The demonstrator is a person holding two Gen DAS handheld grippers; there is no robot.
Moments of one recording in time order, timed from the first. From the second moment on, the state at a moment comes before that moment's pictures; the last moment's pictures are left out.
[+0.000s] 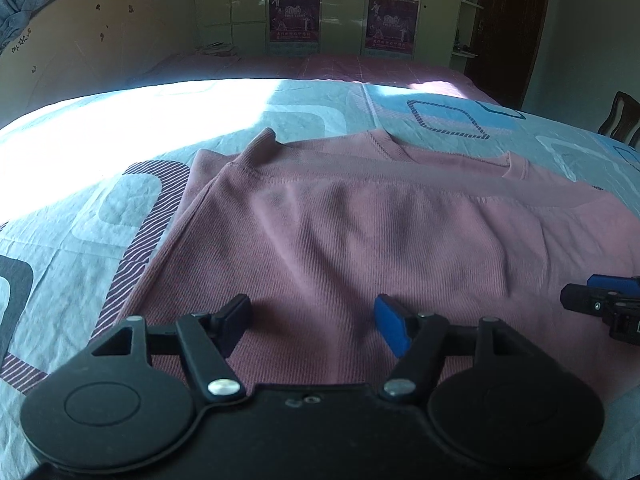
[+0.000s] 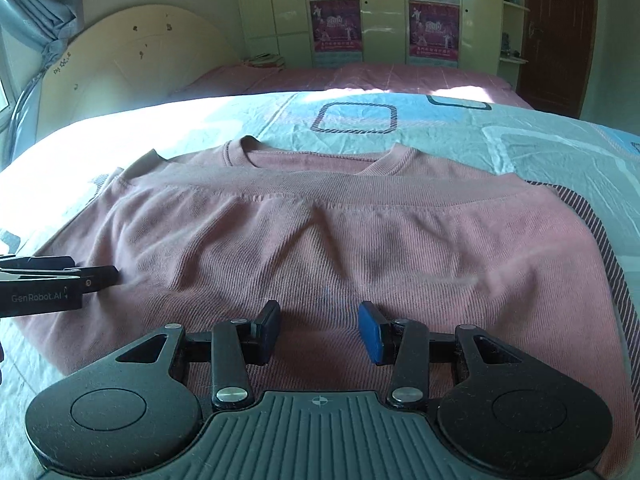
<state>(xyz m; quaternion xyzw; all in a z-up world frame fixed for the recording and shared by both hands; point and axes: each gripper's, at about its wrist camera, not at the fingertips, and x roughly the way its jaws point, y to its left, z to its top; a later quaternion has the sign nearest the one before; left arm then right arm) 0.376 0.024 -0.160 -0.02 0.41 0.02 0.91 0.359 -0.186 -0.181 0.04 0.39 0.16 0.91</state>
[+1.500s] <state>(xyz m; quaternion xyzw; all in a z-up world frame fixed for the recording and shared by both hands) 0.288 0.097 -0.151 -0.20 0.48 0.01 0.86 0.296 -0.138 -0.143 0.05 0.37 0.14 0.92</state>
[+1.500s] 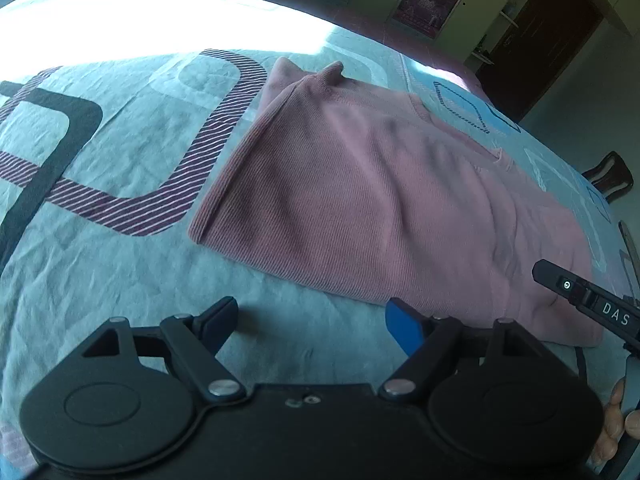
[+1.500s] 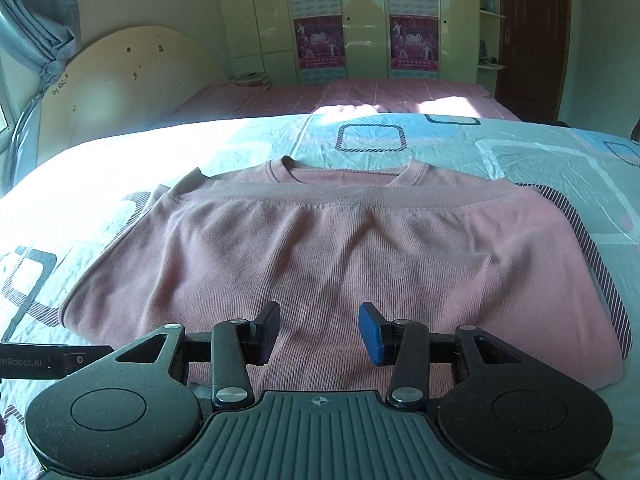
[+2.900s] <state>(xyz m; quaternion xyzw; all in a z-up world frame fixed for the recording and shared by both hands) 0.354 0.044 -0.106 -0.21 0.27 -0.02 0.94 0.359 -0.164 -0.166 0.08 0.37 0.13 0.92</state>
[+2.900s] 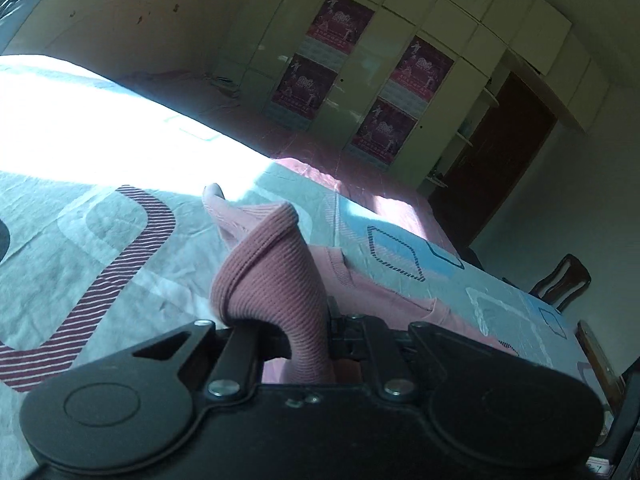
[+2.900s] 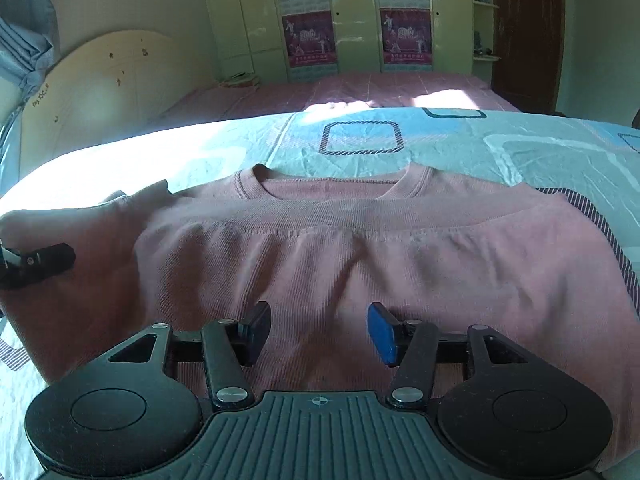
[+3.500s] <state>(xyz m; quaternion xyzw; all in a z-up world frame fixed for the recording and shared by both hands) 0.347 -0.209 -0.167 0.05 0.35 -0.24 0.90 0.335 -0.366 -0.151 0.16 0.34 0.05 0.93</state>
